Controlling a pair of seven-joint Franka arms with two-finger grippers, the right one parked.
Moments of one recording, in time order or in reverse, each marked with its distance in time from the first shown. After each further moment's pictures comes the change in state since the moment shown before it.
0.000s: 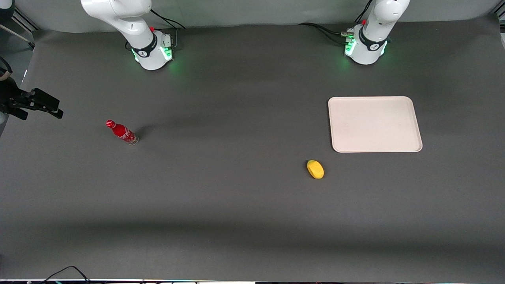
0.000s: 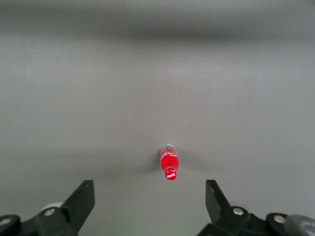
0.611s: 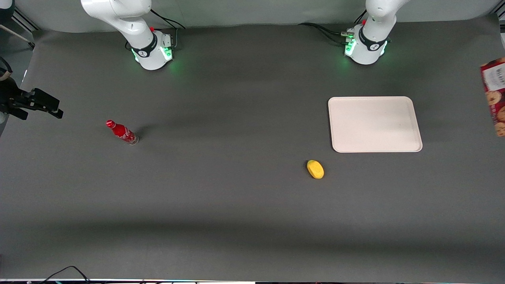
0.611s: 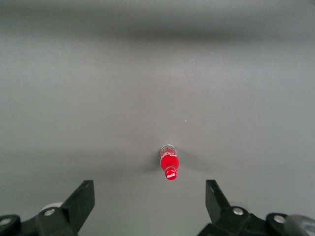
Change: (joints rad) arm -0.505 -0.007 0.282 -0.031 0.000 -0.140 -0.710
